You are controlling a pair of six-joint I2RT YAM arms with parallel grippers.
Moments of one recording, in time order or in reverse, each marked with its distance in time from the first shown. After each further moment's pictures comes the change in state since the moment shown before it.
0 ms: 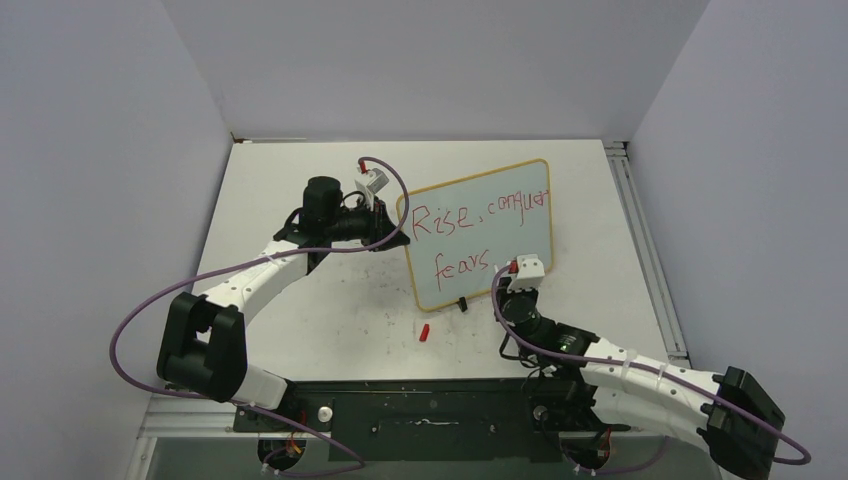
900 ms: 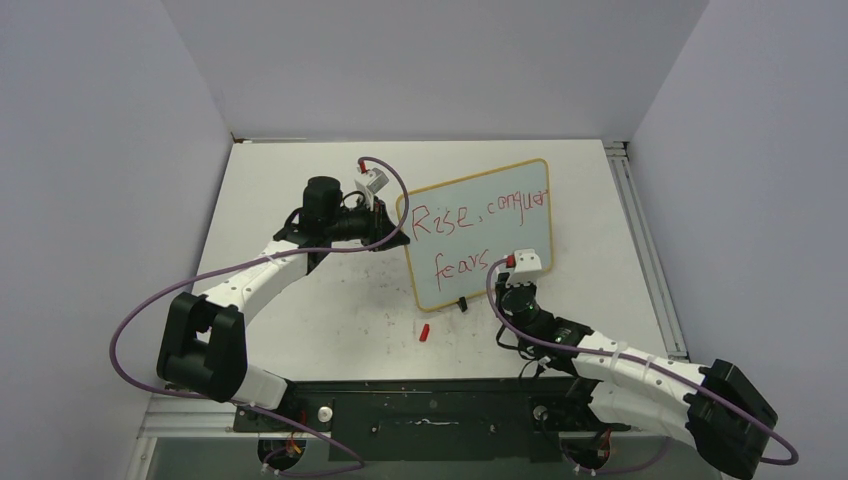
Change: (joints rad) left arm 0.000 0.000 0.000 0.000 -0.001 0.000; right arm -0.108 0.098 0.000 0.053 -0.092 -0.031
